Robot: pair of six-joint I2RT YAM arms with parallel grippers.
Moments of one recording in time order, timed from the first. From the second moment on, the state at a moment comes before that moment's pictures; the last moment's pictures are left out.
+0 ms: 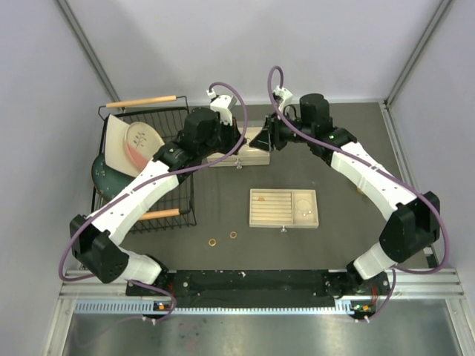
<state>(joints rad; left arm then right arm) -0.62 1.41 1.36 -0.33 0.08 -0.32 0.50 1.54 1.40 -0.25 -0.61 0.23</state>
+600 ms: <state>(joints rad) -0.62 1.41 1.35 -0.31 0.08 -0.32 0.51 1.55 1.44 -0.23 -0.62 0.24</state>
